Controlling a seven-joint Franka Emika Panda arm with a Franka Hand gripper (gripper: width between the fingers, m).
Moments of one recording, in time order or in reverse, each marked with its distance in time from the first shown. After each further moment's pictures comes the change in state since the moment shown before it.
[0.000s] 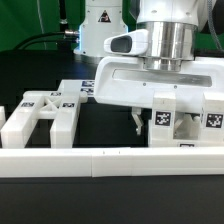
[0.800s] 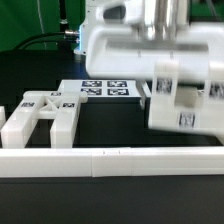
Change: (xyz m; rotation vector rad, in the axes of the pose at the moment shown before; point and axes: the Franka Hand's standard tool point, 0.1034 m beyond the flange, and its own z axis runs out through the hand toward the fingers) arm 0.015 0.020 -0.070 0.045 -0.030 -0.109
